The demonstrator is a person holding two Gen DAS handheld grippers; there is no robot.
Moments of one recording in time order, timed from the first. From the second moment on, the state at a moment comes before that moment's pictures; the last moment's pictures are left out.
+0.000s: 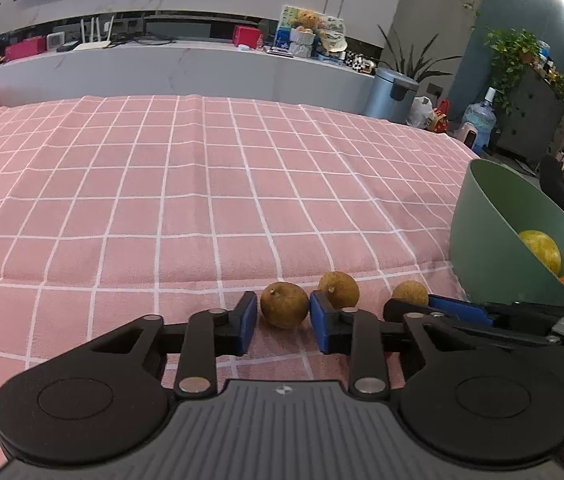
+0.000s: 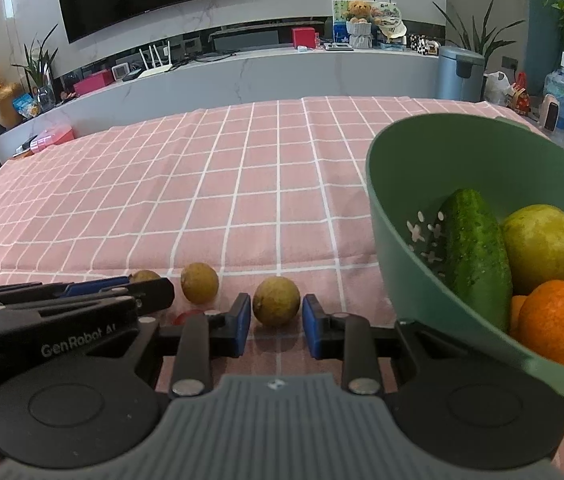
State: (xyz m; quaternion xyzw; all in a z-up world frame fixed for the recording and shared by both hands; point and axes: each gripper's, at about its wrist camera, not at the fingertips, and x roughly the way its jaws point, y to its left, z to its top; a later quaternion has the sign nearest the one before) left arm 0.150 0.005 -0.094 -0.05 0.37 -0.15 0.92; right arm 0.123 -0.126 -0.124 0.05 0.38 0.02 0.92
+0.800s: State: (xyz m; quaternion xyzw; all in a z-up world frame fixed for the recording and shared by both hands) left arm 0.118 0.012 -0.053 -0.07 0.36 -0.13 0.92; right arm 0.082 -0.126 -0.065 0.01 0.32 0.08 0.94
